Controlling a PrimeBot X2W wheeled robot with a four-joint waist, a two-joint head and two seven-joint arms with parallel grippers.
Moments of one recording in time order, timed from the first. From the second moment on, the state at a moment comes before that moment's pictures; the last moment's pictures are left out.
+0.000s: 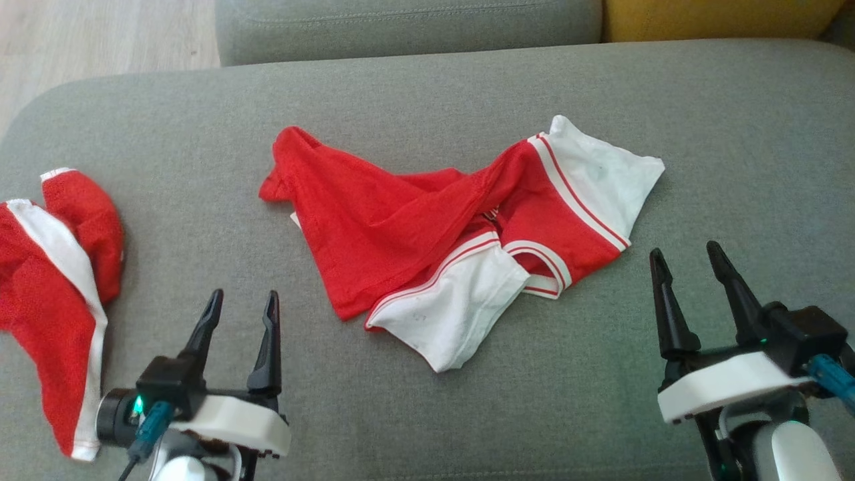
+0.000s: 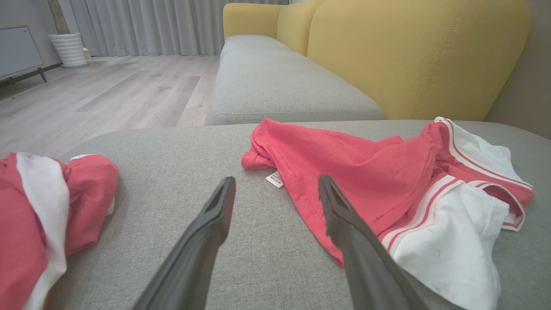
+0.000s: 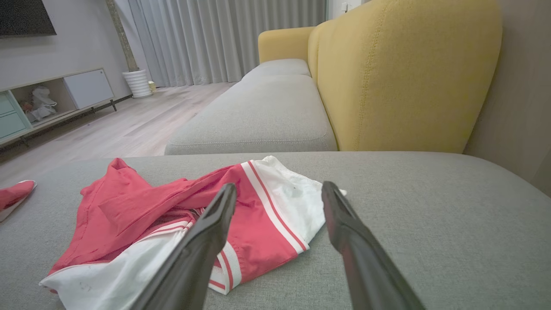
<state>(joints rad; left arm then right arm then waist) 0.03 0.16 -0.25 0.10 -0.20 0.10 -0.24 0.05 -0.05 0.03 -0.08 0.12 0.12 0.03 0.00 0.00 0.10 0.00</state>
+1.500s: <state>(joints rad) -0.36 0.08 -0.42 0.56 -0.26 -0.05 -0.21 -0.47 -0.05 -0.13 0.47 0.14 0.12 0.07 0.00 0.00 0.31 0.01</state>
